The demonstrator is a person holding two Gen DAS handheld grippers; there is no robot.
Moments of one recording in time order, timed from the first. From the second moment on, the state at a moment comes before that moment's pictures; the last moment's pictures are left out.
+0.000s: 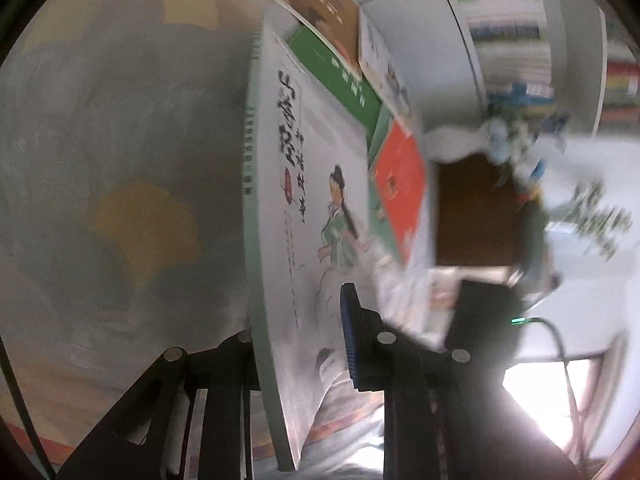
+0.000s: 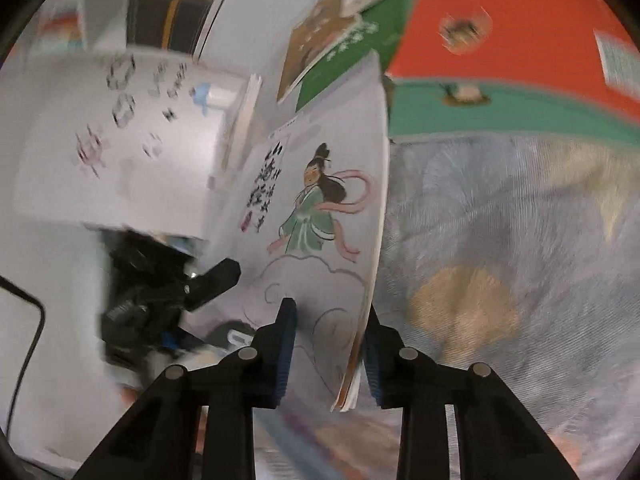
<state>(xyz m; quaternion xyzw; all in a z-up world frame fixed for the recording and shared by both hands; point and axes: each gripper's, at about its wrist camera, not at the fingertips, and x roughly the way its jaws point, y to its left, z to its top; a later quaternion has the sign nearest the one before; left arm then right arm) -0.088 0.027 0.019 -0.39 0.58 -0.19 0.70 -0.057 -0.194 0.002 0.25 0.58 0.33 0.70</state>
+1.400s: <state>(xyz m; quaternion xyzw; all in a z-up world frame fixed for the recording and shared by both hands) 0.067 0.288 0.157 -0.19 0.46 -0.20 0.84 0.029 0.126 0.173 -0.06 0.34 0.28 0.90</state>
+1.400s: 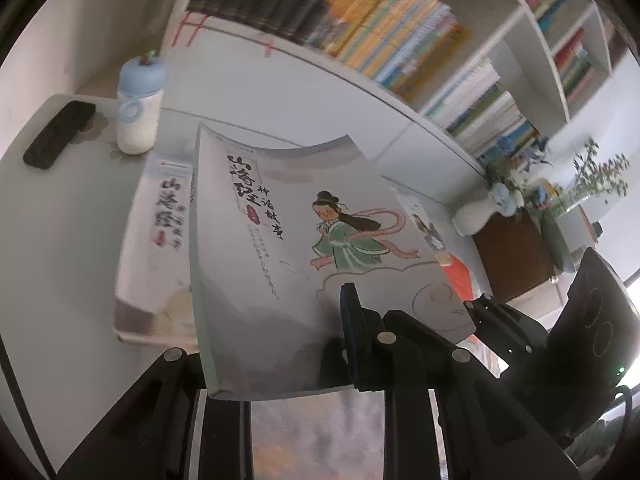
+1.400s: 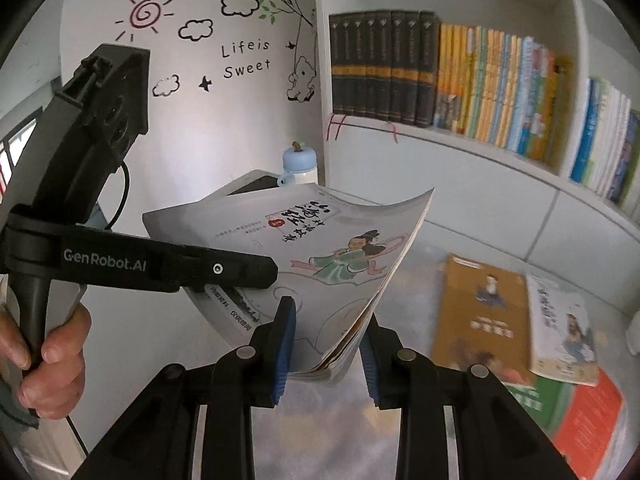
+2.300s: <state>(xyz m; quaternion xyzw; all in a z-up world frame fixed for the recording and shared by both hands) 0.099 0.390 0.043 -0.31 0.52 -0.14 0.78 0.120 0.183 0.070 -0.01 0.49 0.26 0.84</state>
